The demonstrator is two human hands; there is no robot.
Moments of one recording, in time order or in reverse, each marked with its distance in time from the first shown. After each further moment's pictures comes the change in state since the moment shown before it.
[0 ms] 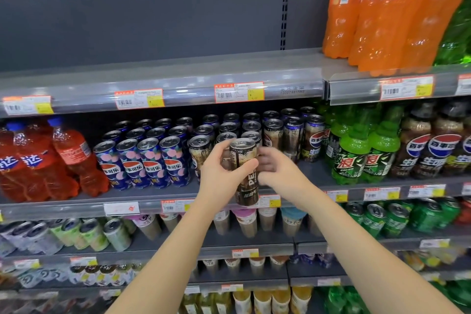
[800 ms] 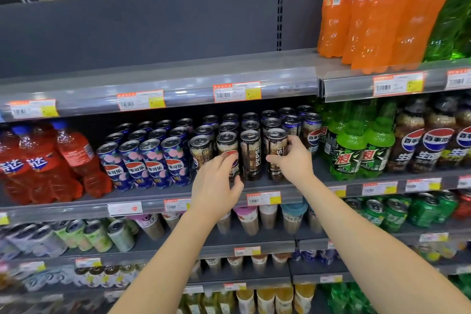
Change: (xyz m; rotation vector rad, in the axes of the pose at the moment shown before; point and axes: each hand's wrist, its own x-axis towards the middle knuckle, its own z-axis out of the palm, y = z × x) left_hand -0.008 -0.028 -0.015 0.903 -0.102 0.319; right_hand 0.043 0.038 -0.024 -0.197 0.467 0.050
